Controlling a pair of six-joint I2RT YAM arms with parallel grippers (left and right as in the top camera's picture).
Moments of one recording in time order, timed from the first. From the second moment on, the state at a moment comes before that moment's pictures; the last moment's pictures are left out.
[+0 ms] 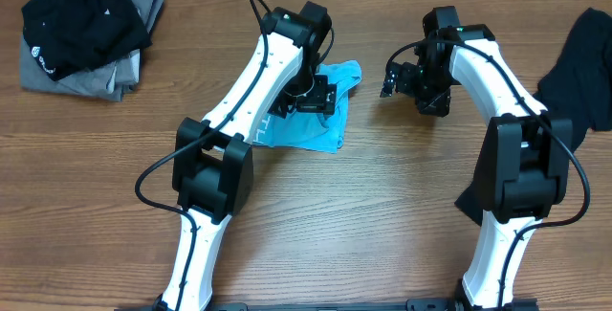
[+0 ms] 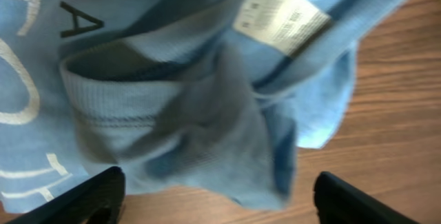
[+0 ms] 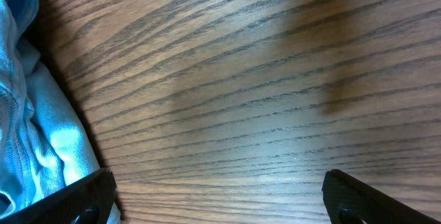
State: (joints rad) left arm -0.46 2.34 2.18 -1.43 0.14 -0.37; right arm 0.09 2.16 1.72 -1.03 -0.24 0.38
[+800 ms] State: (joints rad) left arm -0.53 2.34 2.11 -1.37 0.25 -0.36; right arm 0.09 2.16 1.72 -1.04 -0.24 0.38
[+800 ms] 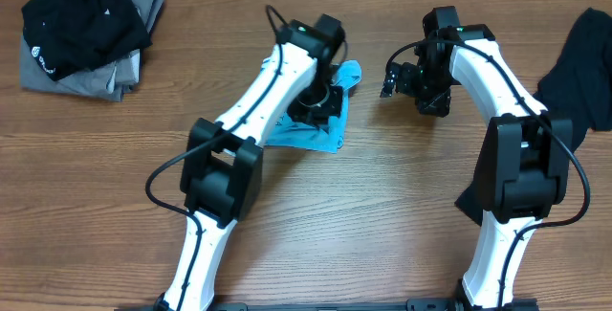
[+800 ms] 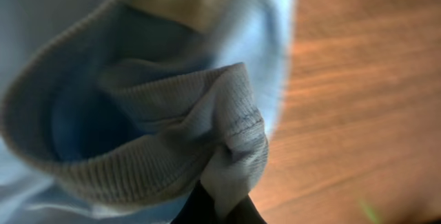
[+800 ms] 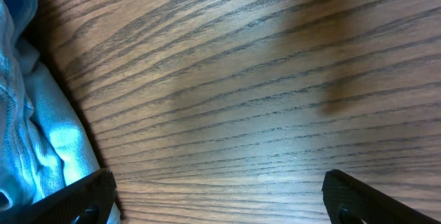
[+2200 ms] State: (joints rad) left arm -0.09 2.36 2.16 -1.32 0.44 -0.07; right arm 0.02 2.16 1.72 -0.98 -0.25 0.38
